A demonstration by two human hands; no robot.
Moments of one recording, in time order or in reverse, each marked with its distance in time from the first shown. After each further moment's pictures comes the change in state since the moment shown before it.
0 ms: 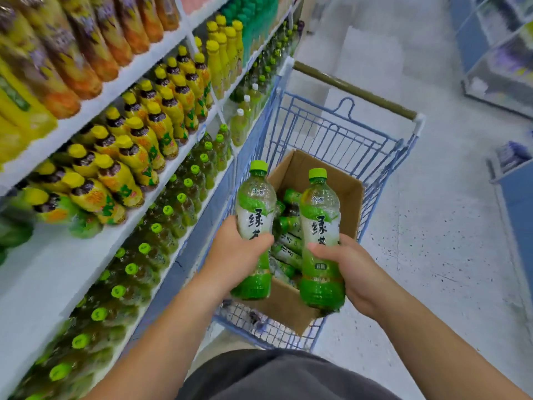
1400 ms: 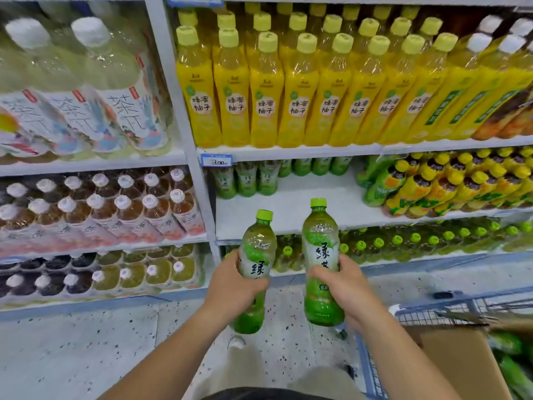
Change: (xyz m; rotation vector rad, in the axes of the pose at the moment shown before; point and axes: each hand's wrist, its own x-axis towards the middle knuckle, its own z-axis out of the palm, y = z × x) left_hand -0.309 -0.273 -0.217 -0.305 0.990 -0.358; right_hand -0.101 0.167 0.361 -0.844 -0.709 -0.088
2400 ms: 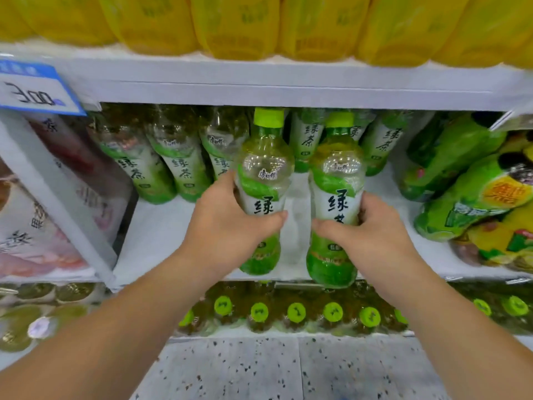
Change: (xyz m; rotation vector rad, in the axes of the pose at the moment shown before) left_hand 0.261 0.030 0.126 -0.036 0.211 0.329; right_hand 0.303 0.002 -0.039 -0.130 0.014 -0.404
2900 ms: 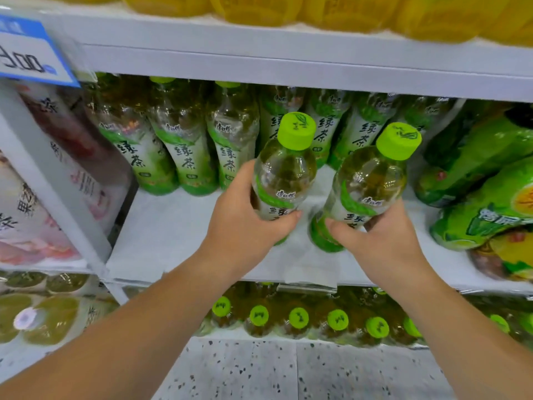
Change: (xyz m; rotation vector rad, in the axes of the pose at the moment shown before) left_hand 0.009 -0.025 0.025 -0.174 0.041 0.153; right_hand 0.031 0.039 0.004 -0.039 0.020 -0.211
